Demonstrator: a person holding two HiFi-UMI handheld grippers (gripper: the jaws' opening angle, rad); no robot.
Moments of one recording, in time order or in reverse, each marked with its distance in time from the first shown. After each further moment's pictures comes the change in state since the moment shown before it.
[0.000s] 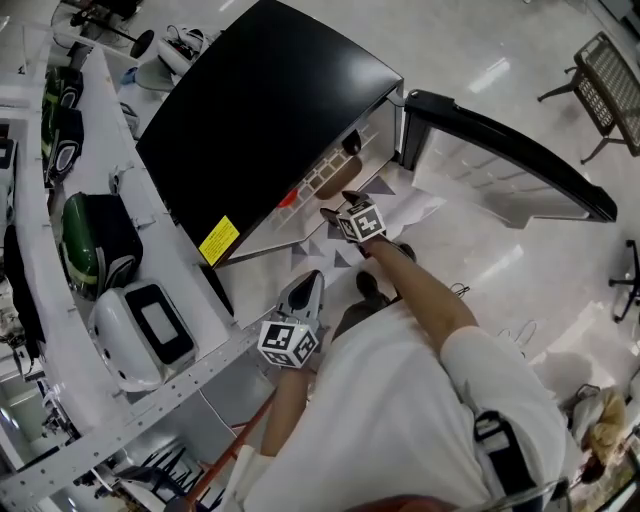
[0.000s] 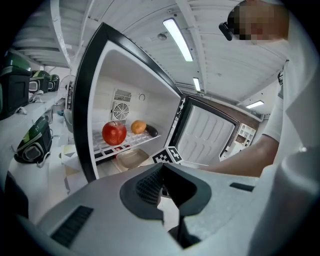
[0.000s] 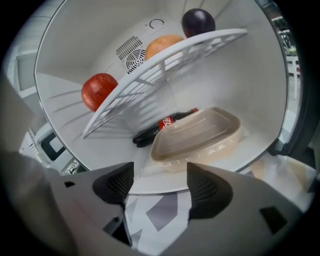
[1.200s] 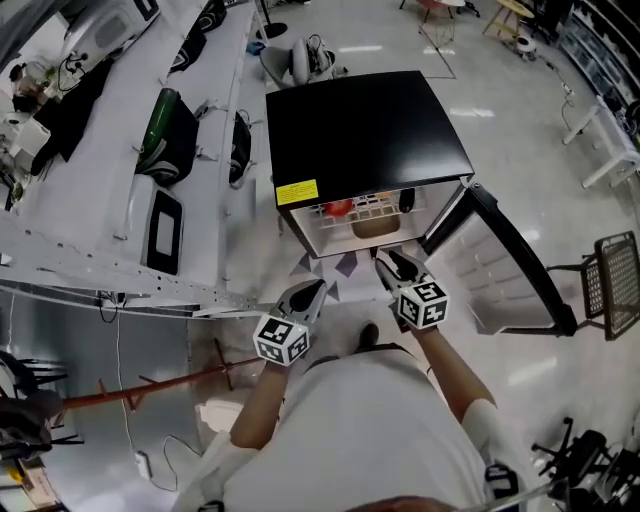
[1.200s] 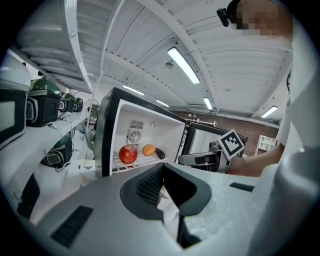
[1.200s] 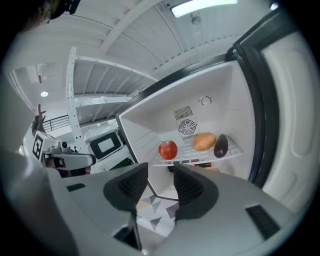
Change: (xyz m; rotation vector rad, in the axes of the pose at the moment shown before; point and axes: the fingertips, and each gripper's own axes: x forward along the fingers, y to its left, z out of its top) left arm -0.052 -0.027 0.028 -0.027 -0.293 0.204; right arm -0.222 0.093 0.079 -0.336 -0.179 0.181
